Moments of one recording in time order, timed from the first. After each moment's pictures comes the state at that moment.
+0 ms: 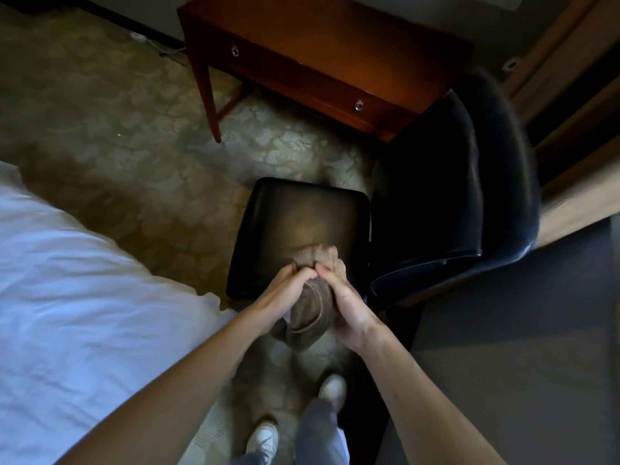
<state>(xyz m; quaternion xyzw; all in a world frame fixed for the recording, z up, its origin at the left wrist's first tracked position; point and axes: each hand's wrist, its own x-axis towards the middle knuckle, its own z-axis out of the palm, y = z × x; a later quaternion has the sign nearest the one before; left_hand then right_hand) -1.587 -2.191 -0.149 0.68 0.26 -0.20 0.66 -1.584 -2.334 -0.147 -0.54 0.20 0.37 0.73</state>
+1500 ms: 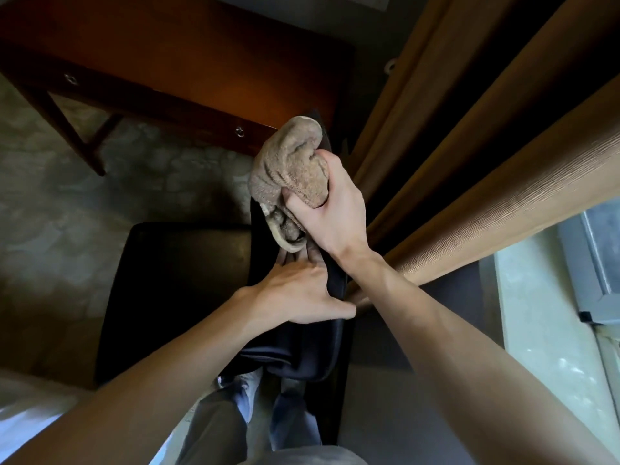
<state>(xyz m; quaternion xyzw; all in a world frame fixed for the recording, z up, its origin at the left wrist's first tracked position) -1.361 -2.392 -0.015 0.91 -0.17 -0.32 0.18 -1.303 -2.491 -0.009 -0.90 -0.03 -0.14 0.41</state>
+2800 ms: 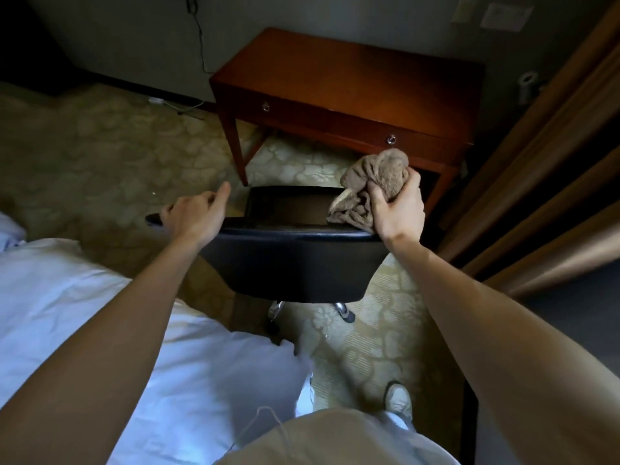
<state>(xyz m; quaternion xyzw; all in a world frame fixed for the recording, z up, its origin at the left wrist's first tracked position) -1.461 -1.833 -0.017 0.96 0.21 -0.02 0.19 -1.427 -2.160 -0.034 -0.87 0.13 -0.10 0.46</state>
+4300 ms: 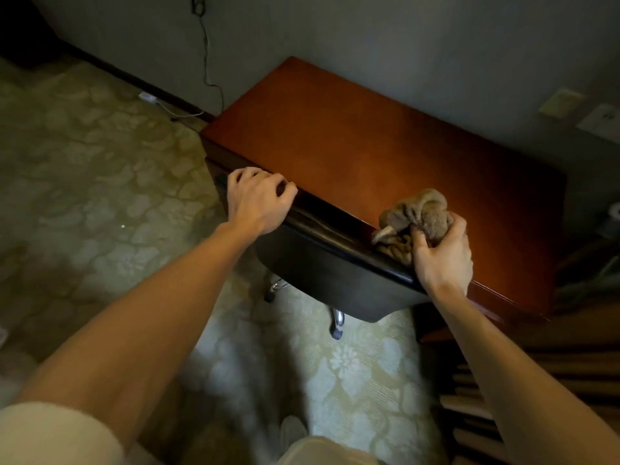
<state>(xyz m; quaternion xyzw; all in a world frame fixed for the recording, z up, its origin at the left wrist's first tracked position) -0.885 -1.800 -0.047 0.98 0.07 0.06 0.16 -0.917 -2.117 -0.039 -0.93 0.16 -0.05 0.32</state>
